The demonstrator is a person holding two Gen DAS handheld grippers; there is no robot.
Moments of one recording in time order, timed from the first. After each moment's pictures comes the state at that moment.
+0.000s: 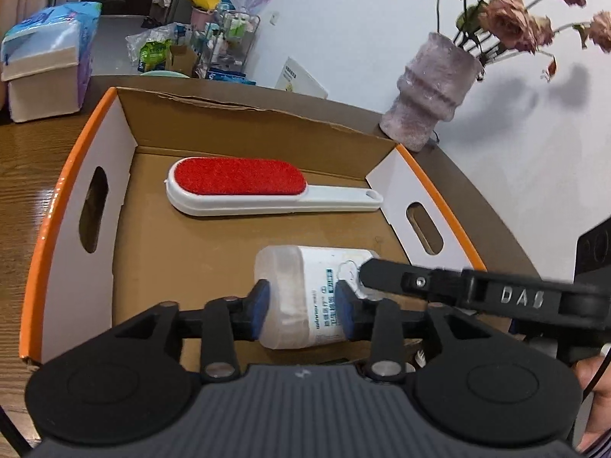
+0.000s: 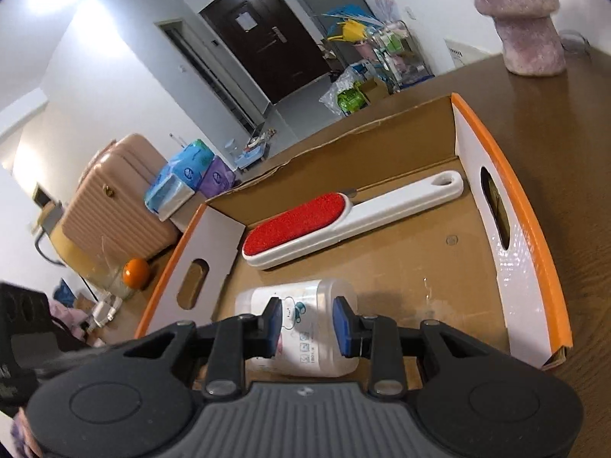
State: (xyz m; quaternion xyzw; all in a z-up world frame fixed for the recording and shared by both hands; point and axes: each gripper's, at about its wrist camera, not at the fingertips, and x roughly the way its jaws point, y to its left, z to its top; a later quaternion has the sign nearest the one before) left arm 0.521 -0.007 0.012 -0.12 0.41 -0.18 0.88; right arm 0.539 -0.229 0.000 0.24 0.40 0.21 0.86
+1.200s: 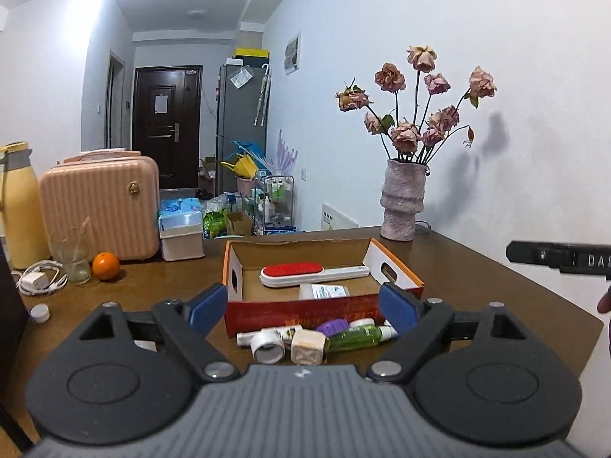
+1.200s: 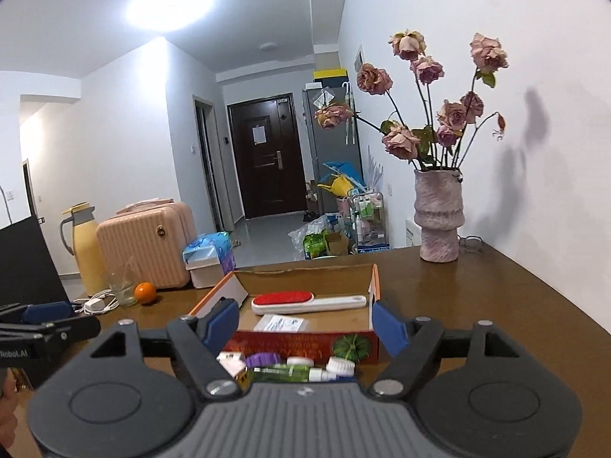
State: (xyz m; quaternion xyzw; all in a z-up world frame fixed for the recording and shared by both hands) left arm 0.193 0.012 0.136 -0.01 0.16 -0.09 0.98; right arm 0.234 -0.267 0.139 0.06 0.17 0.12 0.98
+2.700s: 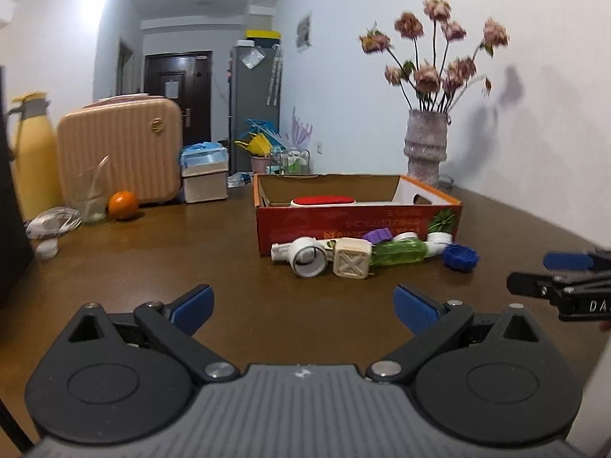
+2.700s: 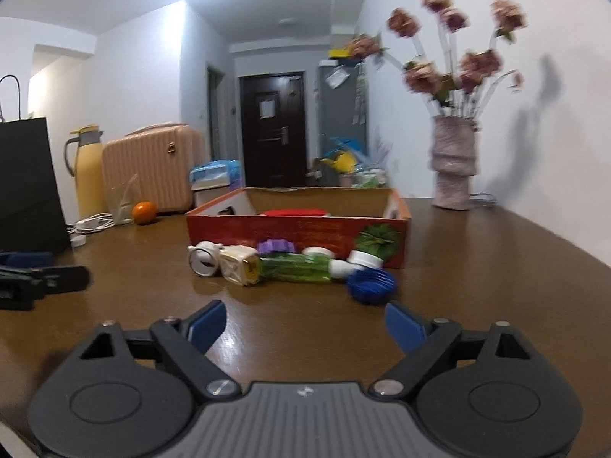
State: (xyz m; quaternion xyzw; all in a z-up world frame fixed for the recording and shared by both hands) left arm 0.197 0.048 0.016 0.01 0.19 -0.07 0.98; right arm 0.212 -0.208 0.001 0.00 0.19 0.13 0.97
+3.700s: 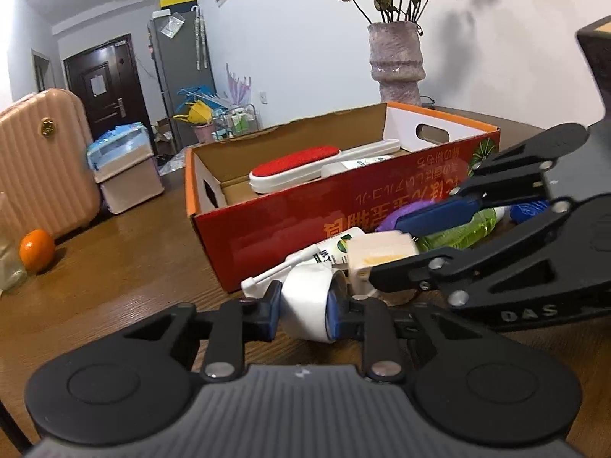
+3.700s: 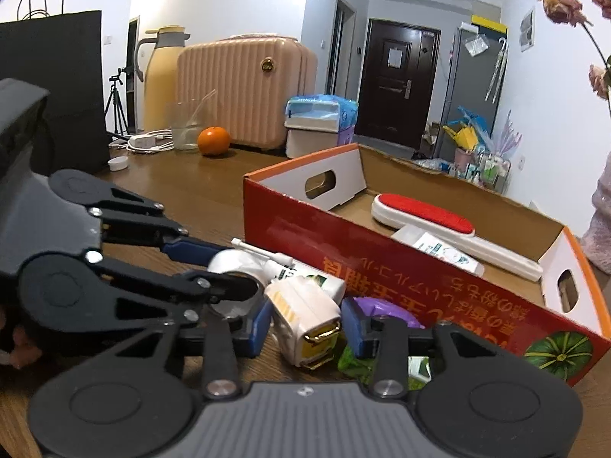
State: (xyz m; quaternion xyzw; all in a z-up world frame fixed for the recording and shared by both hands) left arm 0.358 0.031 -0.021 0.13 0.26 -0.14 0.95; right arm 0.395 -0.101 -0.011 -0.12 0.27 0.29 0.91
